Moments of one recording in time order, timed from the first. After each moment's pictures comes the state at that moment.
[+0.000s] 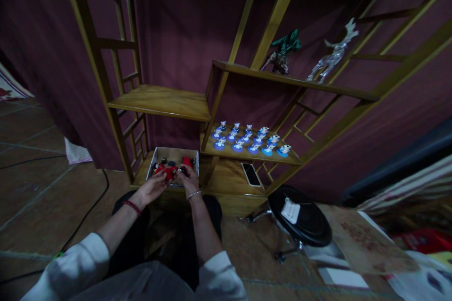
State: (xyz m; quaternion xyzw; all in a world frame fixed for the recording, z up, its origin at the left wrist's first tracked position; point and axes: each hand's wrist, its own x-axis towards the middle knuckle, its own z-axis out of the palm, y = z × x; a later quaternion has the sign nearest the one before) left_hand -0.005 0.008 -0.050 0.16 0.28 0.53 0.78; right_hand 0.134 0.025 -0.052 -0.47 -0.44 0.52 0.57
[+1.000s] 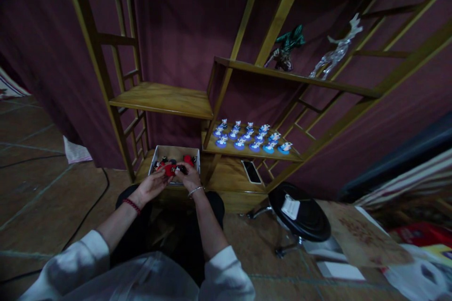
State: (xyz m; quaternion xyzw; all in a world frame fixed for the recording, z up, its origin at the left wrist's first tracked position) left_hand -0.016 0.009 -0.047 0.17 0.24 0.53 0.79; right_hand 0.134 0.026 -0.038 -0.45 -0.56 0.47 0.51
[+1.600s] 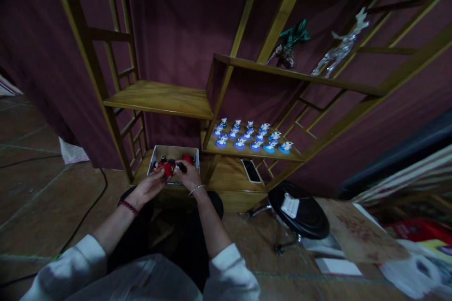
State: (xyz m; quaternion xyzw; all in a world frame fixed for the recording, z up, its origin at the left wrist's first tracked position) left_hand -0.014 0.012 -0.040 0.18 0.26 0.54 0.78; right_hand 0.139 0.031 -0.022 -0.47 -0.65 0.40 0.44
